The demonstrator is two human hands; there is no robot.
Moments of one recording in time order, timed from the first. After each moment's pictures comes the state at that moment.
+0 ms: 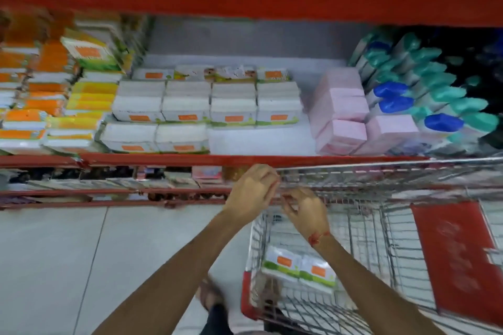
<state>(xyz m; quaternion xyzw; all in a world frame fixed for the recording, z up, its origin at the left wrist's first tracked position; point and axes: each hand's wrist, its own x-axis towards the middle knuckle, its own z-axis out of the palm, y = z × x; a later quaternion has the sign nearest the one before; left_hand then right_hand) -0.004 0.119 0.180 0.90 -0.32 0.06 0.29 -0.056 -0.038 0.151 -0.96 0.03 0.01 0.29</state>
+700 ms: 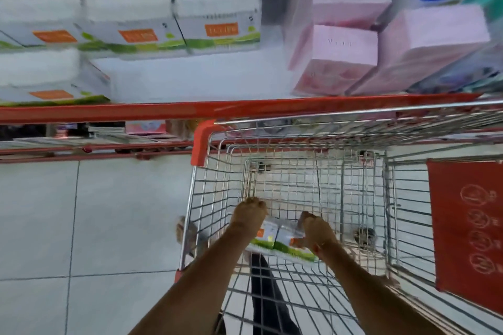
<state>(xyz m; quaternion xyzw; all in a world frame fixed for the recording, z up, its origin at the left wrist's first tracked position) -0.089 0.015 -0.020 0.86 -0.25 -0.45 0.00 -0.147 -0.155 -0.029 -0.85 0.12 0.48 0.17</state>
